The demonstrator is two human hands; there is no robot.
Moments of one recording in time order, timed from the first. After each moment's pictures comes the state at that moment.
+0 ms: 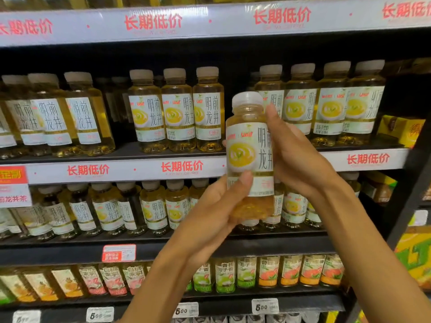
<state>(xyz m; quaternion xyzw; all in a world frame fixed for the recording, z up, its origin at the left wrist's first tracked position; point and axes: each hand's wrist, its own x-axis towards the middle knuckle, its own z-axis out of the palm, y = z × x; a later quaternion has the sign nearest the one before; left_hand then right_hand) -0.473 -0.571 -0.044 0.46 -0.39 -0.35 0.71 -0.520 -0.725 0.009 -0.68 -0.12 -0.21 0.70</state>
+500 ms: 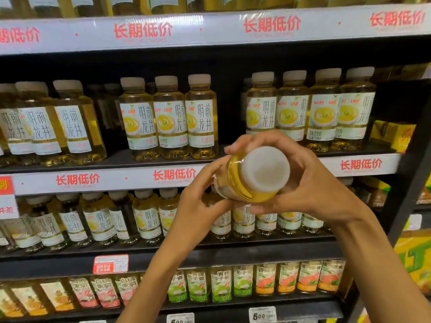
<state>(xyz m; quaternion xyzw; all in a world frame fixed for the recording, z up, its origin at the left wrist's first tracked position) -0.441 -0.583 -0.055 0.59 -0.49 0.02 0.64 -0.553 -0.729 0.003 -0.78 -0.26 -0.23 0.51</state>
